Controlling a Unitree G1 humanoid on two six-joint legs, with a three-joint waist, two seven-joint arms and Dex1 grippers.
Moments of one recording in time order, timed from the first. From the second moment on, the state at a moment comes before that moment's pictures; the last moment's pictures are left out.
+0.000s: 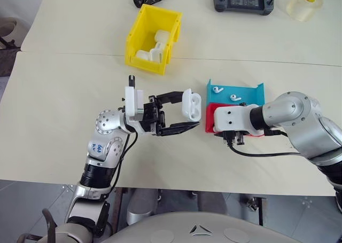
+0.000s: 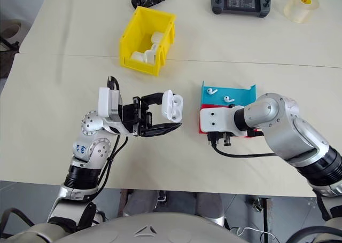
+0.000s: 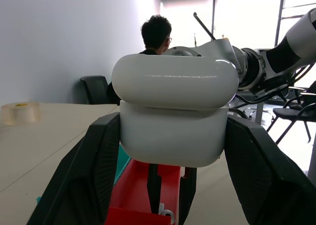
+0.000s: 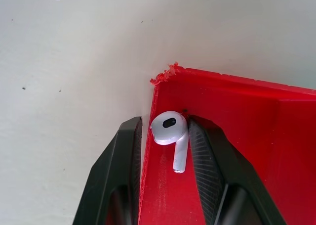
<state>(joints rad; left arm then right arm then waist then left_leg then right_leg) -0.32 0.25 -0.12 -0.12 -0.55 0.03 -1.09 -0.55 -0.99 0.48 -0.47 -0.02 0.66 1.20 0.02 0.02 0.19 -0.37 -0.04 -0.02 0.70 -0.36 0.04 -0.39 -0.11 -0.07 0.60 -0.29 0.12</state>
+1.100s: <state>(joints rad) -0.33 0.25 -0.10 -0.11 -0.57 0.06 -1.11 -0.28 -0.79 -0.08 -0.54 0.37 0.63 1.19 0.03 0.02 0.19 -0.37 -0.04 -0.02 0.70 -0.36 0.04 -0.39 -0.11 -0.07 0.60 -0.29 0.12</state>
